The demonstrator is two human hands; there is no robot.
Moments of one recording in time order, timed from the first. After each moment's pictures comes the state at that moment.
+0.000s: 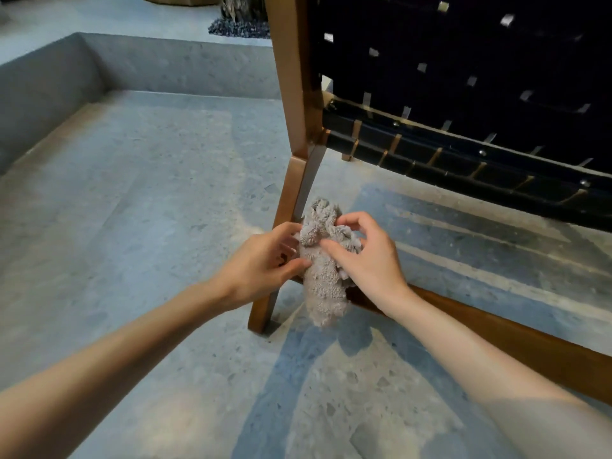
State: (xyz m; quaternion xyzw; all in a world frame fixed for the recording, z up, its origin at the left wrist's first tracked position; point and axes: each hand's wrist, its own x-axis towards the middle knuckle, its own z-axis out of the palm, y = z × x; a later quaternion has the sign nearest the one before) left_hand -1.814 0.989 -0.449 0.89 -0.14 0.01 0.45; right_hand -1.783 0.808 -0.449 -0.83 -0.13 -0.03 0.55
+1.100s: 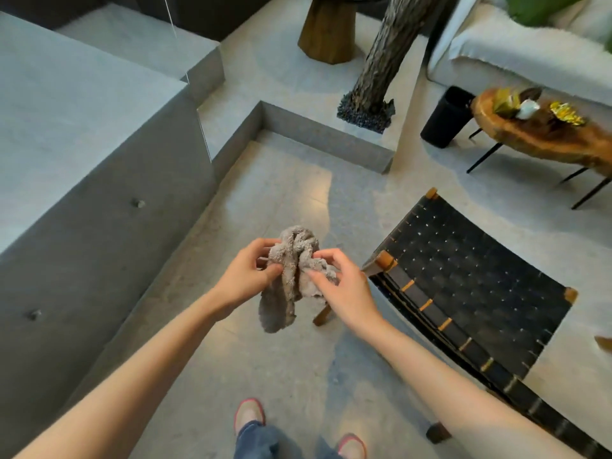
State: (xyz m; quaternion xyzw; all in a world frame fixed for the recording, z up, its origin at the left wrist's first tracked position) left_hand -1.996 1.150 0.180 0.75 0.25 0.01 0.61; right_hand -1.921 0.986 0.180 -0.81 -0.22 0.22 0.49
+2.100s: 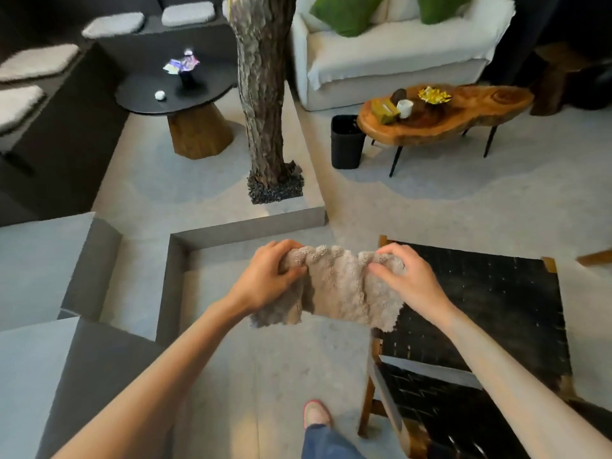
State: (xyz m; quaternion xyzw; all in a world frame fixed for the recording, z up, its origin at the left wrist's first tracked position) left_hand -1.570 1.236 0.296 0.92 -0.14 -0.05 0.36; right_hand -1.583 0.979 0.272 -0.87 -0.01 0.05 0.50
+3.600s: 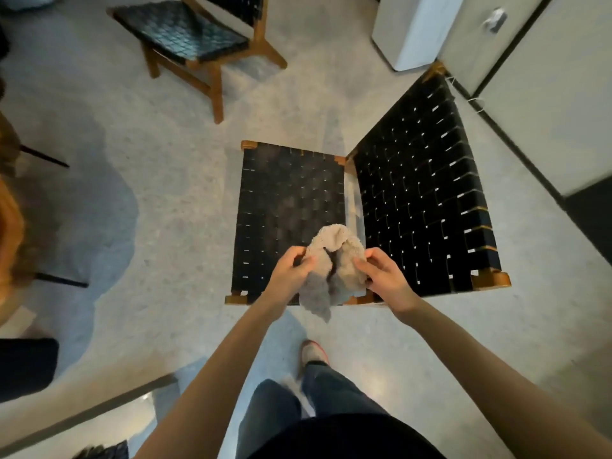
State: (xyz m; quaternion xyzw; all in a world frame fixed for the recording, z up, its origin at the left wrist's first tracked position) left_hand -1.299 0.948 0.182 0.59 -0.47 -0.63 0.16; right_hand -1.477 0.992 0.179 -0.28 0.64 -0.39 0.60
